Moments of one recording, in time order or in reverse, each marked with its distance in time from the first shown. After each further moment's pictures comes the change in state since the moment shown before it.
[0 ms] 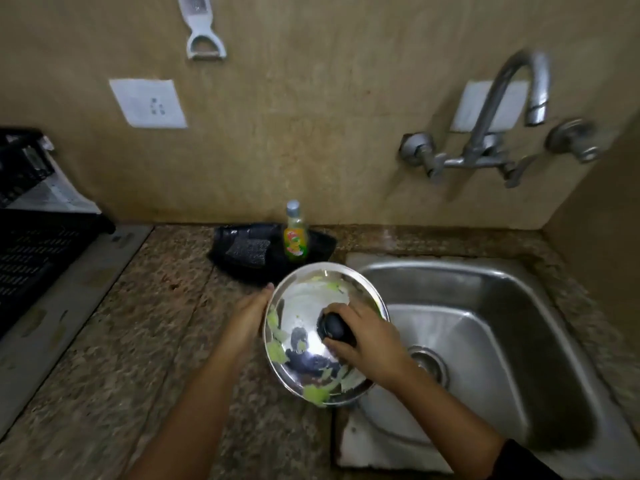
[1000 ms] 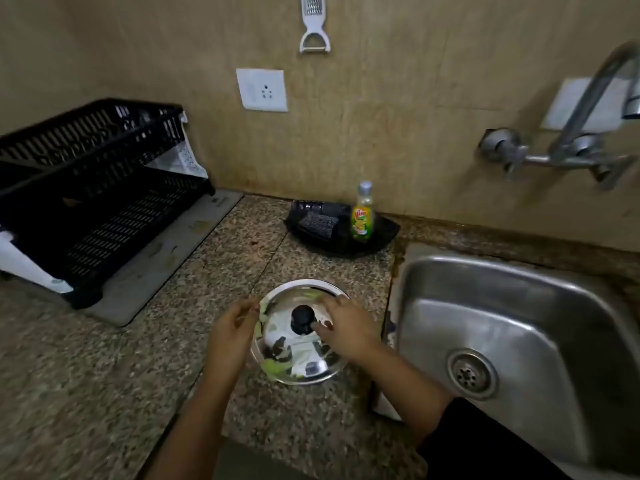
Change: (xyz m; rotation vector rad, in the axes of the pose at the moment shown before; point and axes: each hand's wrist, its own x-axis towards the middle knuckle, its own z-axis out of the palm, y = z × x) left_hand -0.115 -0.057 -0.086 0.283 0.414 0.268; right_hand 0.007 -0.072 0.060 -0.116 -0.246 -0.040
